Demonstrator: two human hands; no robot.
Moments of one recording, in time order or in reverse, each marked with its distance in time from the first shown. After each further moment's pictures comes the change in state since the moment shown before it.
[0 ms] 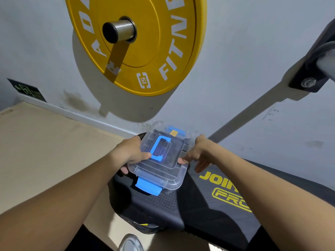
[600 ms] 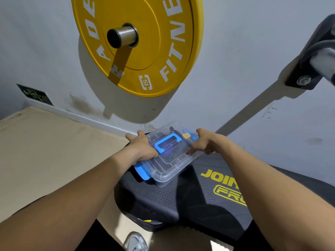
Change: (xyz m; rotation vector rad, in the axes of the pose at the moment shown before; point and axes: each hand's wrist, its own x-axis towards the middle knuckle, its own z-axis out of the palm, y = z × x) left_hand -0.012 0.026 0.011 -0.177 0.108 -0.059; right_hand 0.016 0.007 -0.027 -0.282 0.161 -0.212
